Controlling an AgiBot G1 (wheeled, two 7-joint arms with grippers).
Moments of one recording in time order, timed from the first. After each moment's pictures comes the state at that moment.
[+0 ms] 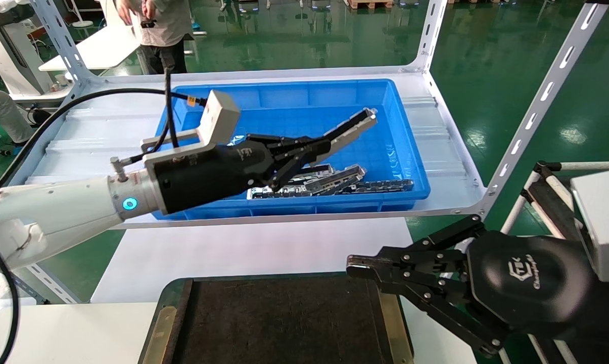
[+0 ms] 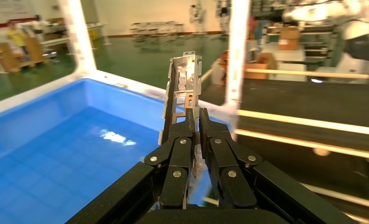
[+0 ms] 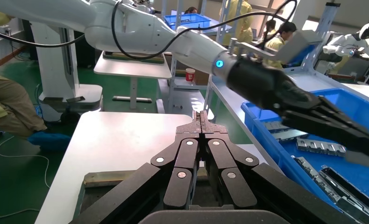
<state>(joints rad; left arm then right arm) -1.53 1.12 0.85 -0.44 0.63 1.20 0.19 1.10 -0.58 -0.37 1.27 -0.67 -1.46 0.14</state>
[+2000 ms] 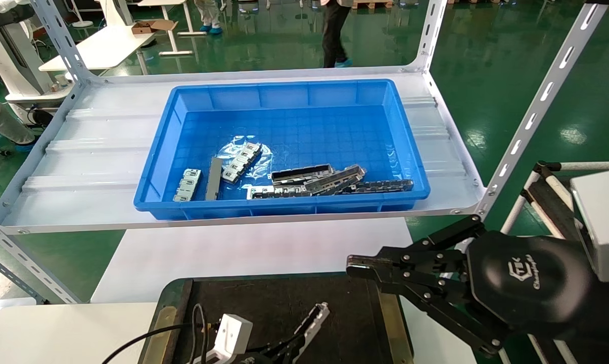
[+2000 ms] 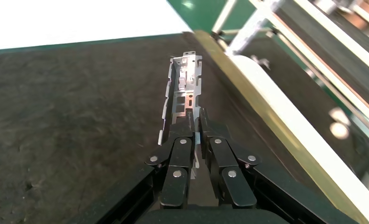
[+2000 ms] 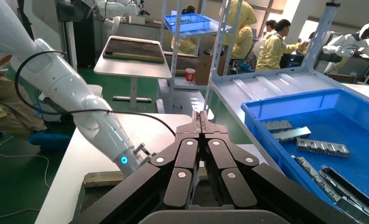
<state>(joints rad) -0.72 0.91 1.01 -1.35 0.60 0.14 -0.14 1.10 -0.58 -0.37 1.27 -0.67 -1.46 0.14</state>
